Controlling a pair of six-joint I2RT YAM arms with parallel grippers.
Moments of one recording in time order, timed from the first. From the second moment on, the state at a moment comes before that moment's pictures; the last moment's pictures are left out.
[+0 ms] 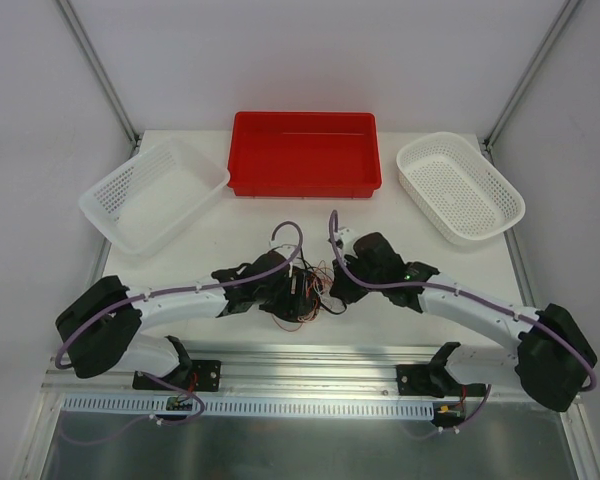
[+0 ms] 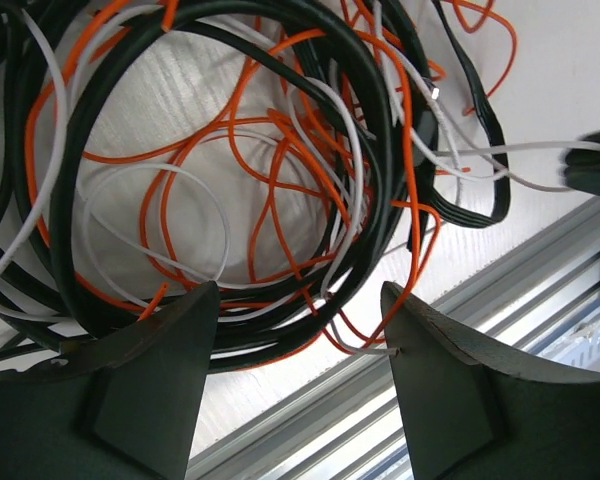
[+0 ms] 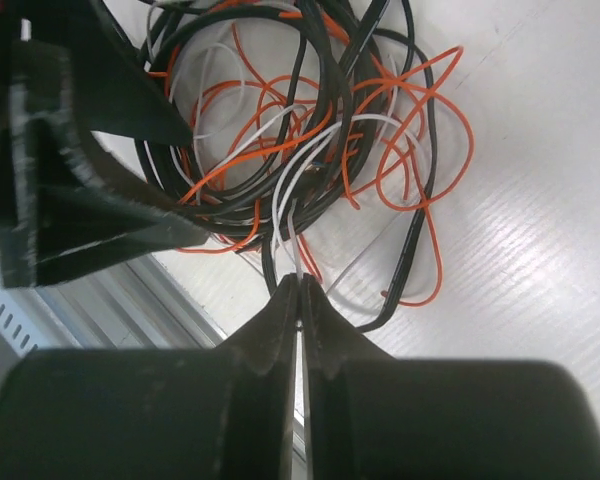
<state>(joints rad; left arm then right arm) -0.93 1.34 0.61 -0.15 0.04 -0.72 0.82 1.21 0.66 -0.24 -0.20 0.28</state>
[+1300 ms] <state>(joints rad) -0.69 1.38 0.61 -0.08 0.10 -0.78 0.83 0.63 1.23 -0.95 0.30 0.18</state>
